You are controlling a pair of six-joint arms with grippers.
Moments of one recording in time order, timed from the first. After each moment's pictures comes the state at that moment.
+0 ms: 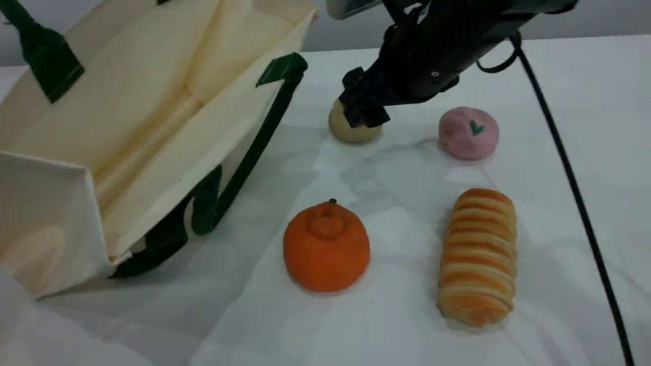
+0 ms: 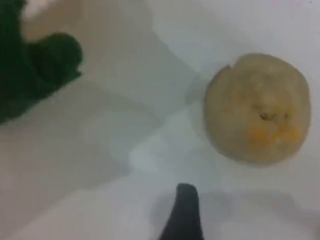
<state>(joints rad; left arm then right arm) -0.09 1.55 -1.66 0.00 1.22 0.05 0.54 2.12 -1.20 0.29 0.03 -0.35</state>
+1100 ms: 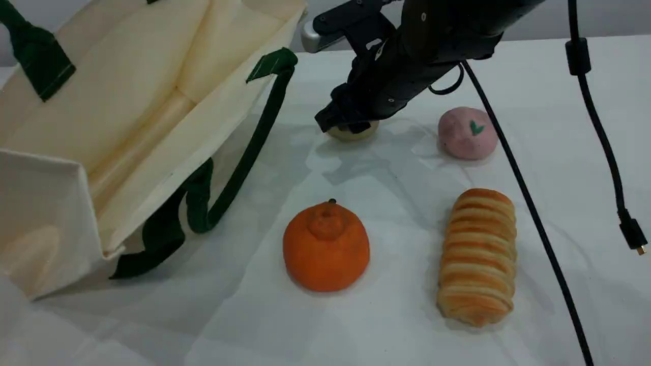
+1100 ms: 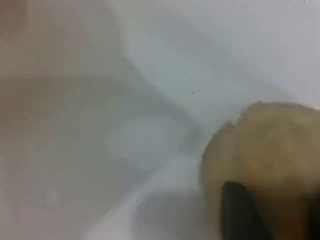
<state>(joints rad) -0.09 1.55 -1.66 0.03 1.22 0.04 0.54 2.40 -1.48 0.28 0.02 -0.38</state>
